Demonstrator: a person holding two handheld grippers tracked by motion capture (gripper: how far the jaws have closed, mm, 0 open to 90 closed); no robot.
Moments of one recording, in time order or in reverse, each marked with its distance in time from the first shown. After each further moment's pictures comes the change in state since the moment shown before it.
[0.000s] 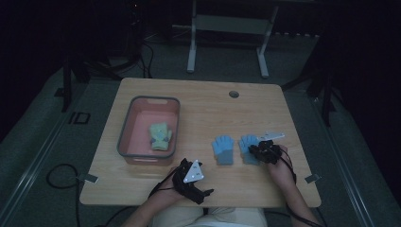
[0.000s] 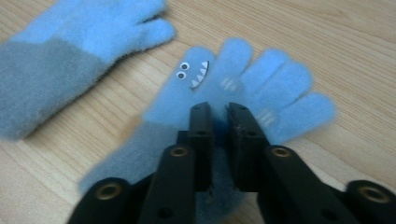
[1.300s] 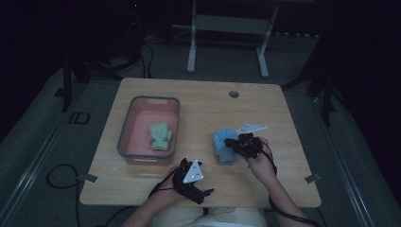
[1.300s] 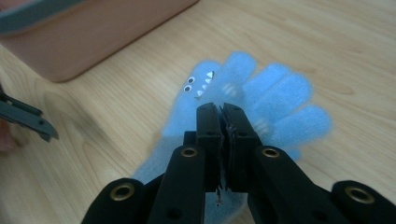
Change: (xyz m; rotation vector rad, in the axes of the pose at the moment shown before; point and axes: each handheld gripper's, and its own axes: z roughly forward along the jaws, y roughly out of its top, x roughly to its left) left arm -0.001 0.001 -0.002 -0.020 0.008 0.007; right arm 0.071 0.068 -0.017 -0.114 0.179 -0.050
